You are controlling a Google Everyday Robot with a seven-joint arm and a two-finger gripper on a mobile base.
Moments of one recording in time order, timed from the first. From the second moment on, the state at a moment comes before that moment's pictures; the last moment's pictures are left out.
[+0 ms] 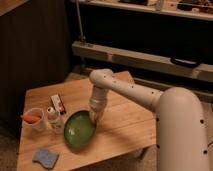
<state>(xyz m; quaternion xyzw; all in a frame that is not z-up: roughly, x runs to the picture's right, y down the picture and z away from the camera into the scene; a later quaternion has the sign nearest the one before) -0.050 0.158 0.810 -0.21 -0.49 -0.72 0.44</state>
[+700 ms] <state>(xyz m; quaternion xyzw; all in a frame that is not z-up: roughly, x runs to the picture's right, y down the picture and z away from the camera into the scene) 0.039 0.114 0.806 -0.24 -0.44 -0.72 0.49</state>
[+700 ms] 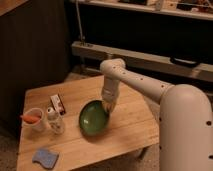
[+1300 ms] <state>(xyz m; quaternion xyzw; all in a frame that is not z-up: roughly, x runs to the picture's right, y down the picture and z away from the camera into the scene) 0.102 0.110 0.793 -0.27 -0.40 -0.69 0.53</state>
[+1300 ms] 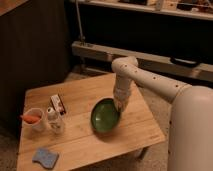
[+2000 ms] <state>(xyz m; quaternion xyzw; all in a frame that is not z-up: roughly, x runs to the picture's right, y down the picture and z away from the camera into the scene) 0.167 0.134 0.777 -0.33 -0.38 -0.65 0.57</state>
